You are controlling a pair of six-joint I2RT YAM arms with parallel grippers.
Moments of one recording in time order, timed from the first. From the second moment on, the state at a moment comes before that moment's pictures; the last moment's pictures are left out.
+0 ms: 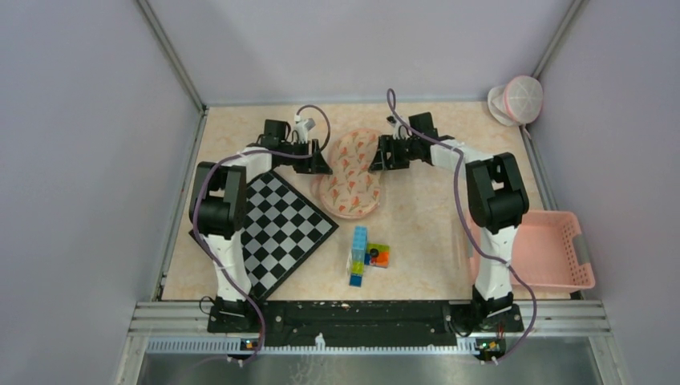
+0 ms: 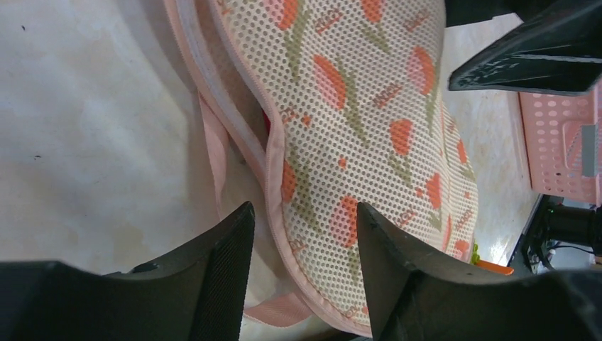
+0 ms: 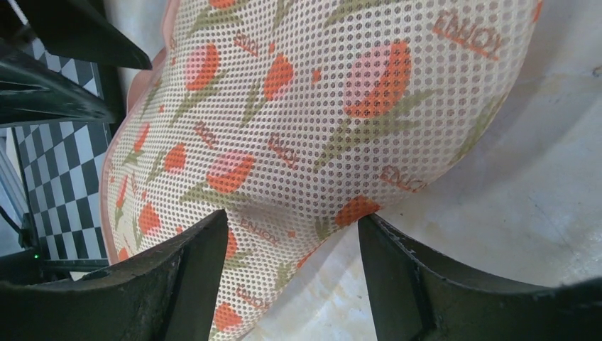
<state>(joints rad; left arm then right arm) -0.16 2.01 1.34 -0.17 0.81 -0.13 0.31 2.07 1.43 -0.18 -0.62 0.21</state>
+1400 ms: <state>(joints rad) -0.22 1.94 1.43 -0.14 0.86 -0.14 0.19 1.96 1.46 -0.28 -0.71 0.20</state>
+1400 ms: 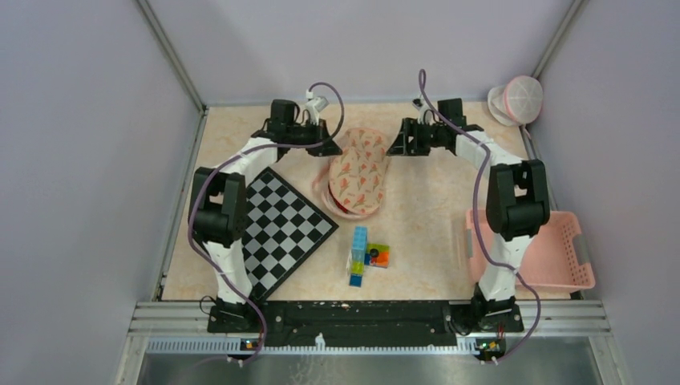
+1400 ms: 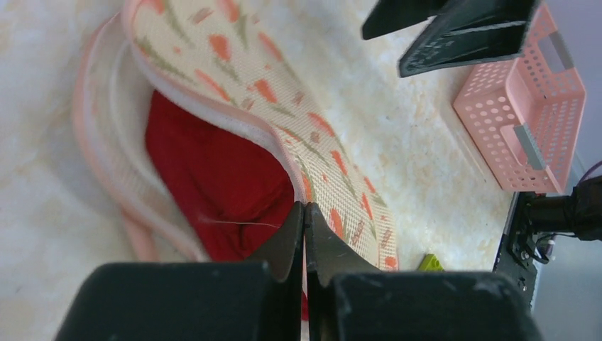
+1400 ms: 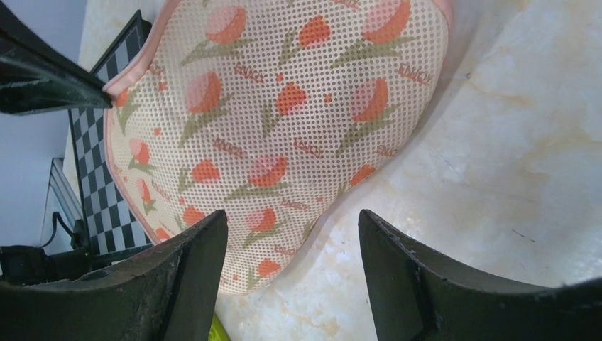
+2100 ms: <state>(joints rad) -0.62 2.15 1.85 -0.19 0.80 0.08 -0.05 1.74 1.41 -0.33 -0.74 0.23</state>
